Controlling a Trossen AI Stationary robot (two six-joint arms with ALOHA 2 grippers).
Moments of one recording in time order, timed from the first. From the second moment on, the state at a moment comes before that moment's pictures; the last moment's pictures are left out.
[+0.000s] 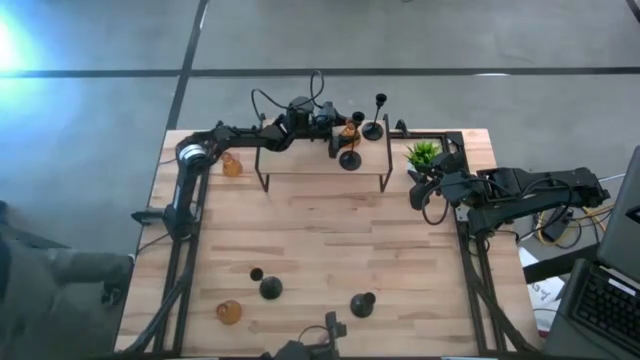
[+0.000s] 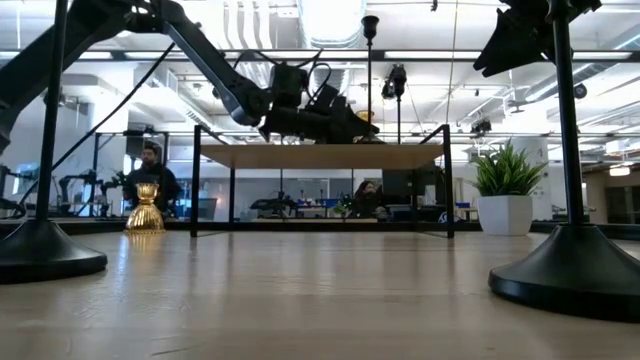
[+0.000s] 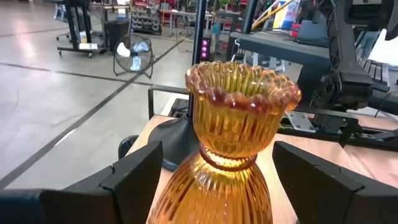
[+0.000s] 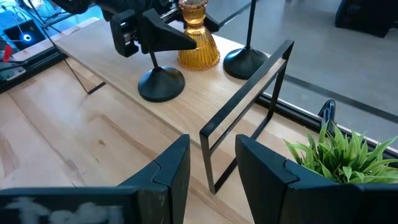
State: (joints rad) left arm 0.60 2.04 1.40 0.56 0.50 -0.01; right arm 0.10 0.79 0.85 -0.78 0.76 0.70
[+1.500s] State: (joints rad) left arm 0.66 1.77 1.40 -0.10 0.50 0.14; right arm 0.10 0.77 0.85 -0.77 0.76 0.70
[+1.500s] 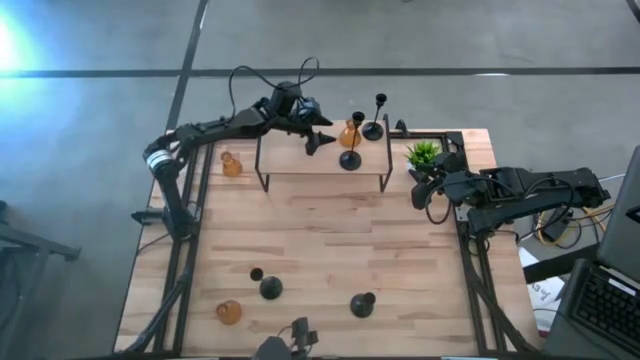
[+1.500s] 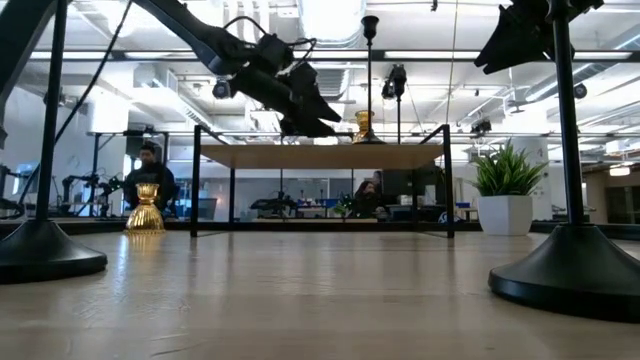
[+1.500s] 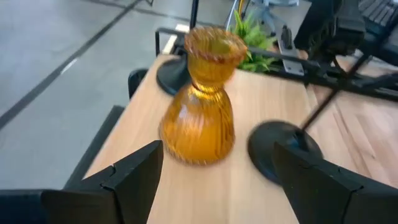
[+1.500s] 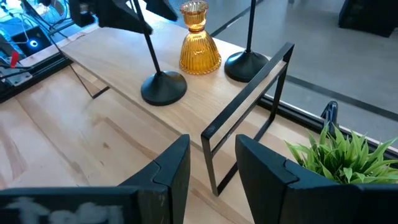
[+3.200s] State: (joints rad) left arm 0.69 0.91 1.33 -1.26 -0.27 -0.28; right arm 0.10 0.77 0.85 -0.70 0.76 0.66
